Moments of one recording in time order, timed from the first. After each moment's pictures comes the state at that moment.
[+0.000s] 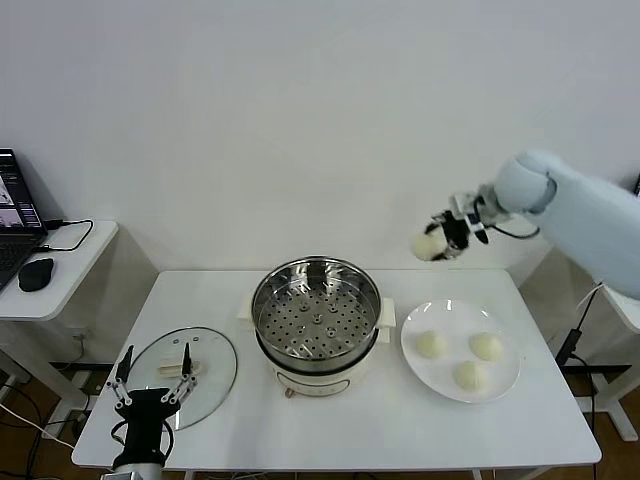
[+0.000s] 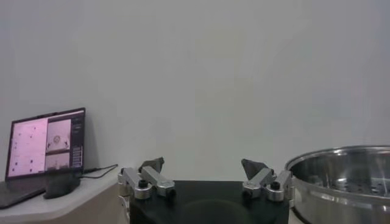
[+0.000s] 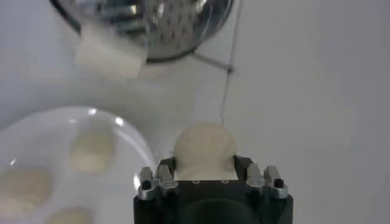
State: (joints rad) left arm 1.75 -1.34 -0.59 -2.20 -0.03 -0.14 -0.27; right arm 0.58 0.81 -1.13 1.35 0.19 -0.08 -1.02
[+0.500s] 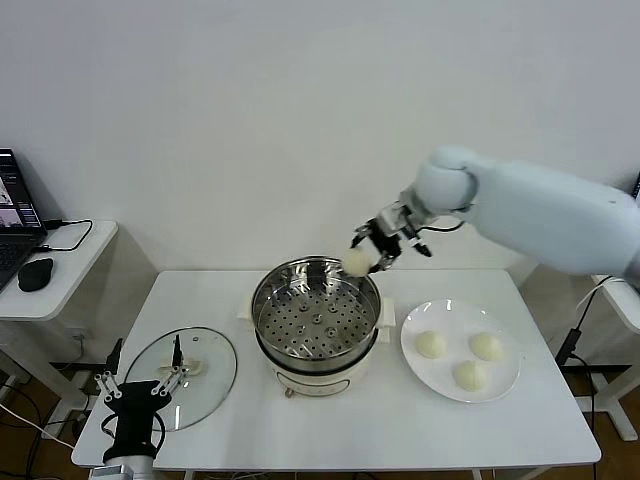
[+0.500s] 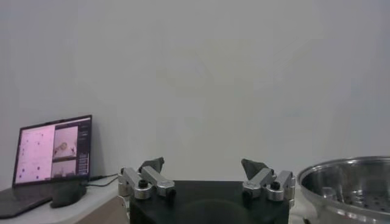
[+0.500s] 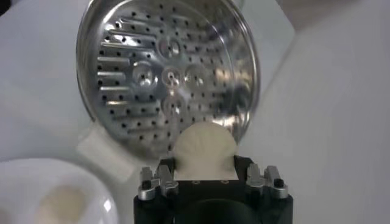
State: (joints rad) left arm 1.73 -1.33 -0.62 -2.20 -0.04 -0.13 -0.27; right arm 0.61 1.06 -1.29 1.32 0.11 0.14 -0.91
